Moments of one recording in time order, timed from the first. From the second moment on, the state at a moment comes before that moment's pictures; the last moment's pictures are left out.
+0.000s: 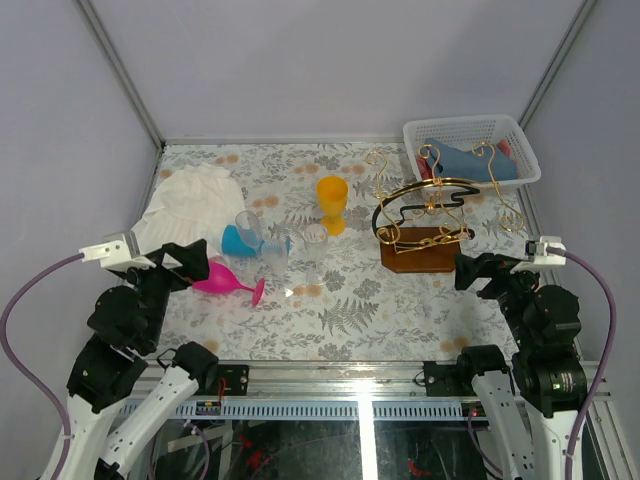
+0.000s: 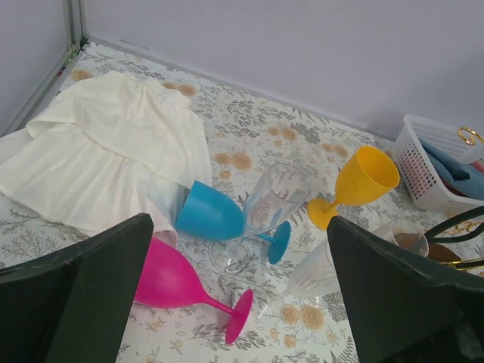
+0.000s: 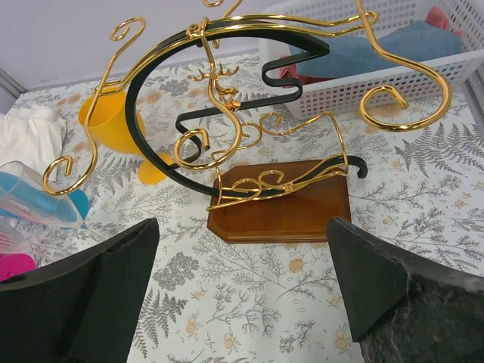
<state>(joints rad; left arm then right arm) -0.51 0.28 0.87 -0.65 -0.51 -0.38 0.09 0.25 0.80 -0.69 -0.05 0.25</state>
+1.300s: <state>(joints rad) -0.51 0.44 0.92 -0.65 -0.39 -0.34 0.39 0.89 1.32 -0.84 -0.02 0.06</state>
